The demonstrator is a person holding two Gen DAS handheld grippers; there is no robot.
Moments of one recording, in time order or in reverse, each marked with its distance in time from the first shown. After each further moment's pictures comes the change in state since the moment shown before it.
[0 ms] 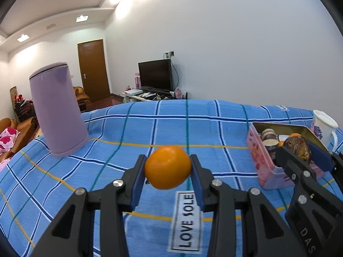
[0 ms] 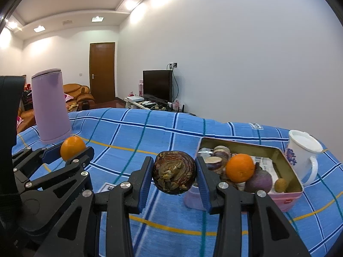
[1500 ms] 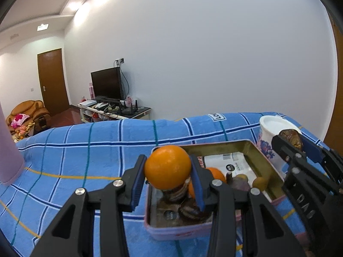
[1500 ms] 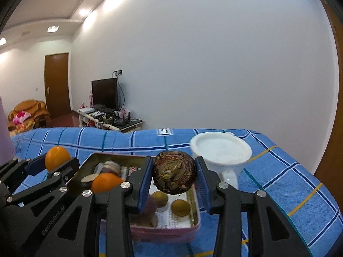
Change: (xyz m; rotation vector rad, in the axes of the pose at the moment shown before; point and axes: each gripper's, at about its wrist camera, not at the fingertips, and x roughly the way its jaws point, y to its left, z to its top) left arm 0.028 -0.156 0.042 0.094 -0.021 -0.271; right arm 0.006 -0.168 0.007 0.176 -0.031 -0.273
